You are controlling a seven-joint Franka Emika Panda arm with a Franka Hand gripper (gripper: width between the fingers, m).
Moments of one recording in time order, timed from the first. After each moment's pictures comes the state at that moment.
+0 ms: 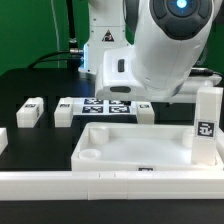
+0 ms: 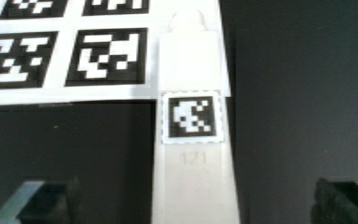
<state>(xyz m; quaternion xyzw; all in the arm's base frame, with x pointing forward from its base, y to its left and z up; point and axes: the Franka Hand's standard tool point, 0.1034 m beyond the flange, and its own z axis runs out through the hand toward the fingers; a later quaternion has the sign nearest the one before) 0.448 0.047 0.039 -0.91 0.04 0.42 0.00</state>
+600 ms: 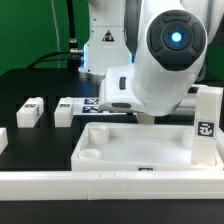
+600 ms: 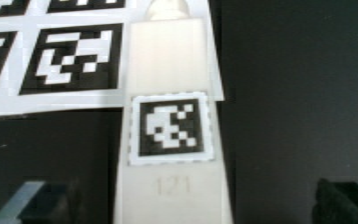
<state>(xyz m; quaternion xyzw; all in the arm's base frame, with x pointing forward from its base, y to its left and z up) 0.432 0.054 0.012 -0.90 0.05 0.43 0.01</state>
